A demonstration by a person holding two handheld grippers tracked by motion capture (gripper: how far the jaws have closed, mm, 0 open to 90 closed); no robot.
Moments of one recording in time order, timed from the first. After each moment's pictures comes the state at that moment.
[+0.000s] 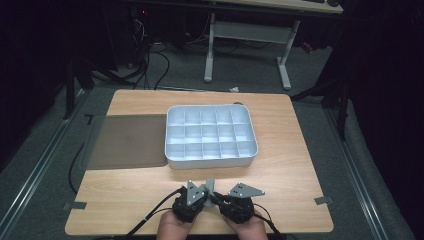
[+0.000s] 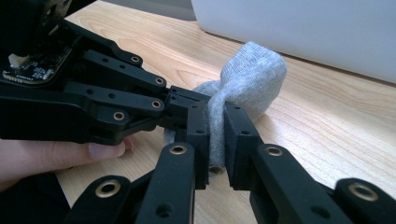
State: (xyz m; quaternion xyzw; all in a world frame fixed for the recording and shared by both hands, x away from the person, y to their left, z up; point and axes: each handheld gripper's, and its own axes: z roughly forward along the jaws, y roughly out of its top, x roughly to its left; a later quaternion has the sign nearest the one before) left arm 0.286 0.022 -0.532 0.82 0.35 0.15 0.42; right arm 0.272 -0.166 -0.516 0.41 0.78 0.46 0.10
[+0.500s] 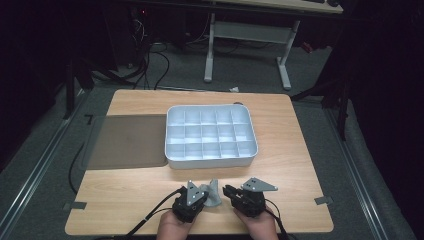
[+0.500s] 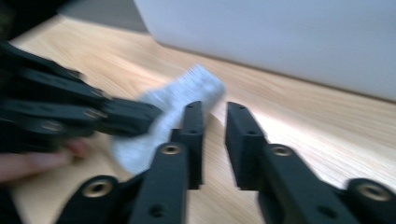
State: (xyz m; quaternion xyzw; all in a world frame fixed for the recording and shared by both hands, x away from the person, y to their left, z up) left arm 0.286 0.022 -0.532 0.82 0.35 0.15 0.42; right arm 0.283 -0.194 -0.515 0.44 0.77 0.43 0.14
